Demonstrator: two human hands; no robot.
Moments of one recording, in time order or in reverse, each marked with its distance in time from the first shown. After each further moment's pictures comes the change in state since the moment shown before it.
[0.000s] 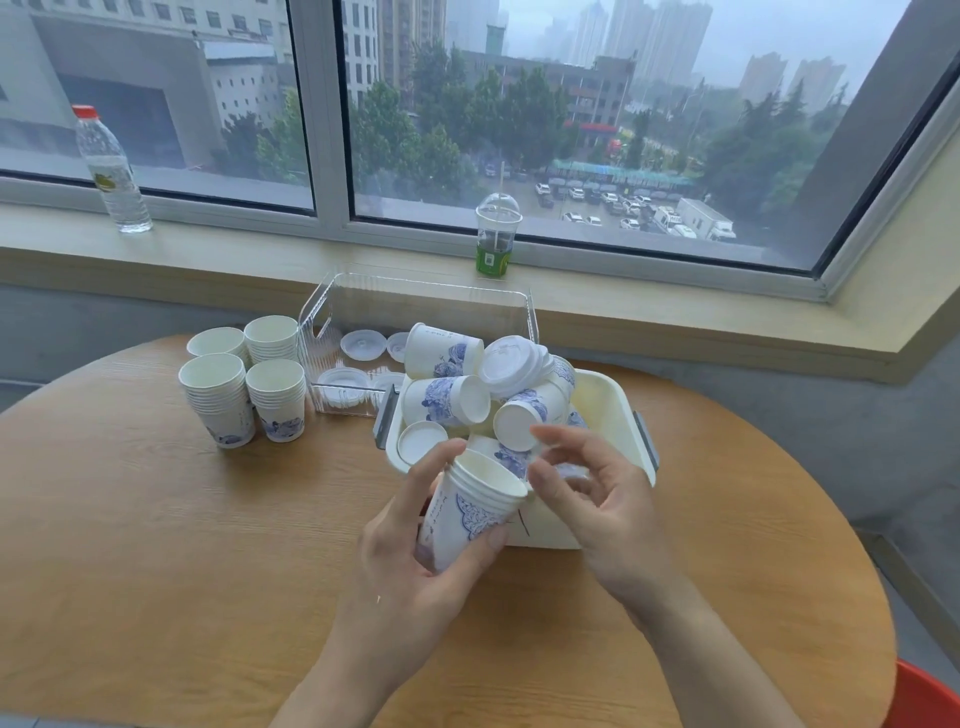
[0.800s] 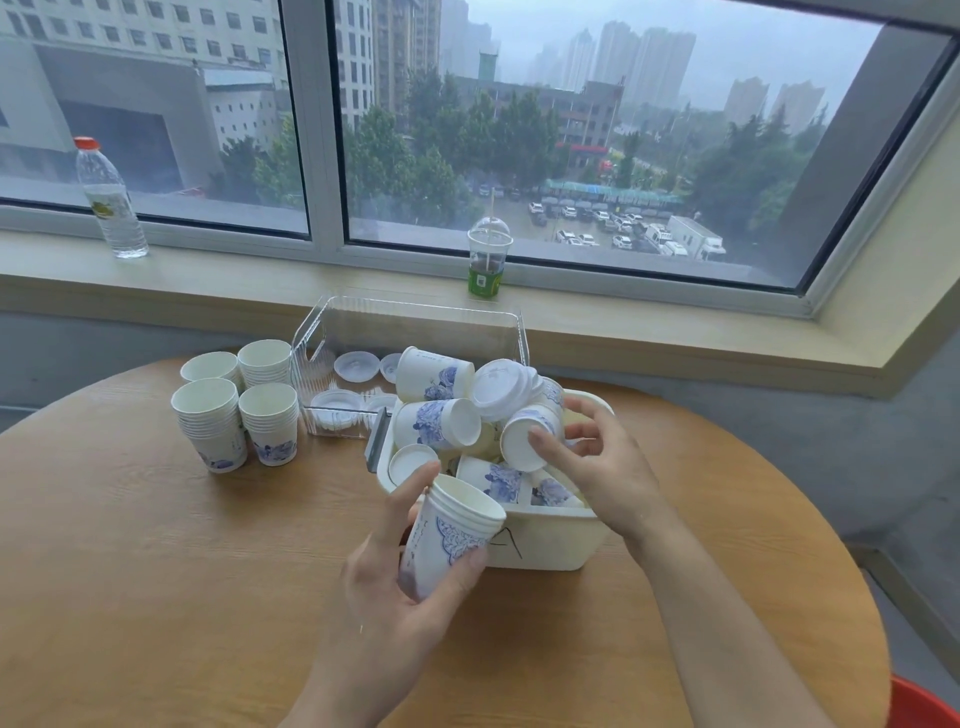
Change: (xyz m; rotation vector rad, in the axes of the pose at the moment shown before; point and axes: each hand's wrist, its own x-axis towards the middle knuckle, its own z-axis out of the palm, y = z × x) left_hand -0.002 -0.011 -0.001 0.032 0.025 -0.018; right_hand 0.062 0.008 -0.027 -0.169 0.035 0.155
